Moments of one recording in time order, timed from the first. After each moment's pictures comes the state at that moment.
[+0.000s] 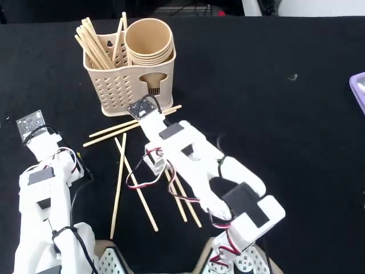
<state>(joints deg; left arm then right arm) -26.5 -41.9 71.7 36.9 5.1 -33.8 8.5 31.1 52.5 2.9</state>
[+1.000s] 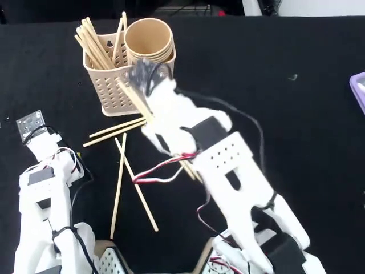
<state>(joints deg) -26.5 -41.9 71.7 36.9 5.1 -32.6 -23.3 16.5 64.7 11.6</state>
